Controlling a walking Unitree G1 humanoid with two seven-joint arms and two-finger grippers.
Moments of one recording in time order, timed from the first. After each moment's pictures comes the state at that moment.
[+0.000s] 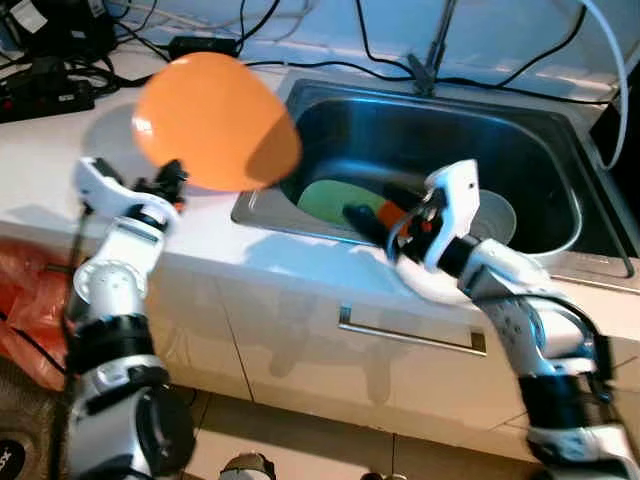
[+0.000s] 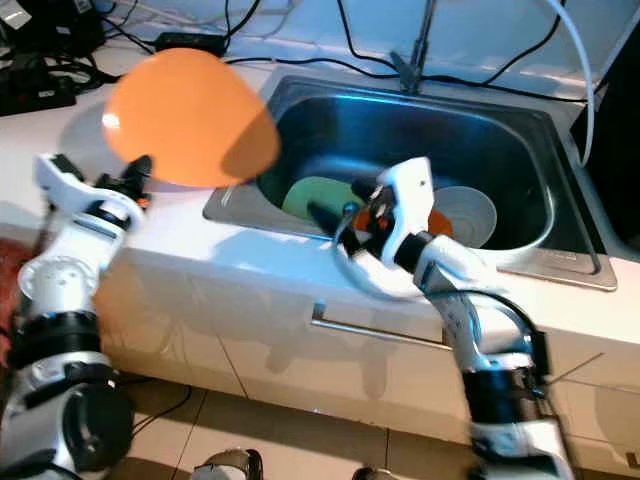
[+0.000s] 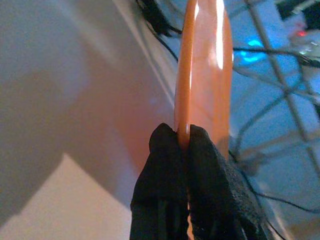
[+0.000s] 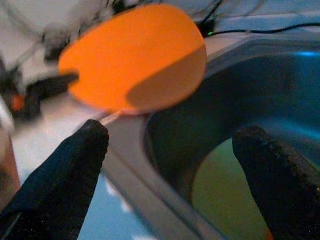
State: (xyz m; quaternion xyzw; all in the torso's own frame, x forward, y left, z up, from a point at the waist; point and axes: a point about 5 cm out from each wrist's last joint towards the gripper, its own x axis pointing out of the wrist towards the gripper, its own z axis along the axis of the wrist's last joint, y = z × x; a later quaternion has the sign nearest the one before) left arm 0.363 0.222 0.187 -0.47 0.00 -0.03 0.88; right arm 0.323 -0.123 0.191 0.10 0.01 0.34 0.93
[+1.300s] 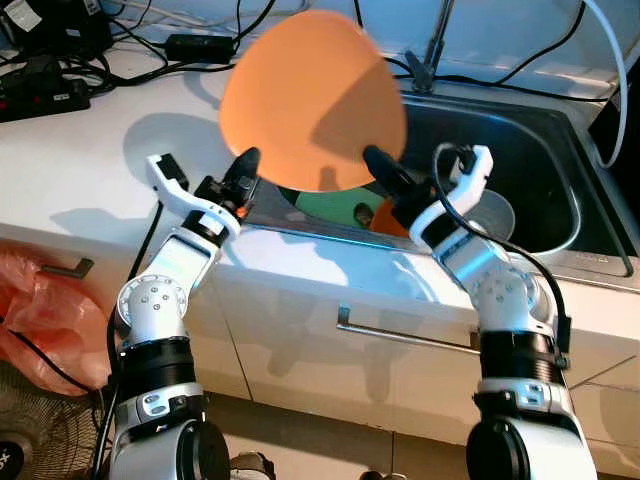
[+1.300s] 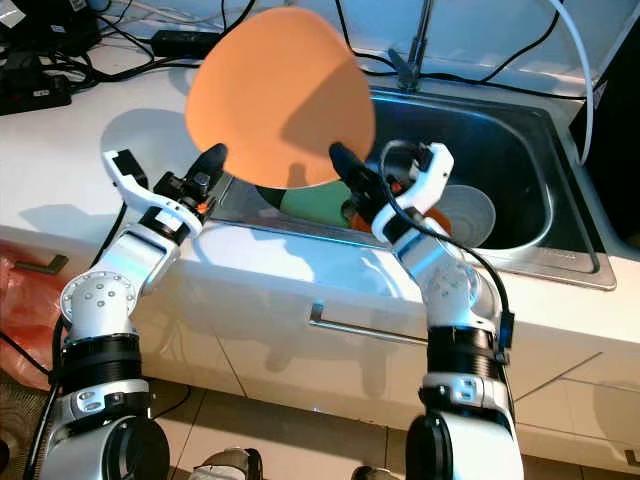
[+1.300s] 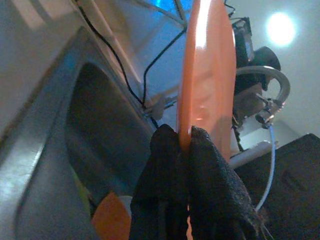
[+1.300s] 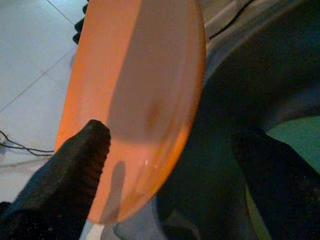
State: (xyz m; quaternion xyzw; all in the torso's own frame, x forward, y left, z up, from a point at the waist) left arm 0.346 0.152 0.198 -0.51 -0.01 -0.22 0.83; right arm 0.358 -0.118 0.193 0.39 0.03 0.26 0.88
